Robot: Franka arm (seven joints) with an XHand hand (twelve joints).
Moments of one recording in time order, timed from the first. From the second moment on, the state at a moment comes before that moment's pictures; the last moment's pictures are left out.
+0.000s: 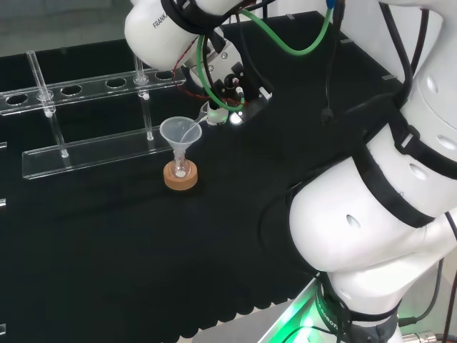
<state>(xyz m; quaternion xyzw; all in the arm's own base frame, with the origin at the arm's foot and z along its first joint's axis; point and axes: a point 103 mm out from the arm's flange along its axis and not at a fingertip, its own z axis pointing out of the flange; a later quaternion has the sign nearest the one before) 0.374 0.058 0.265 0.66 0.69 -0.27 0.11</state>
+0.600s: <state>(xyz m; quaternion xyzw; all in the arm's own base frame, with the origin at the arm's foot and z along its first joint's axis) 0.376 0.064 0.273 0.65 0.69 -0.29 0.13</state>
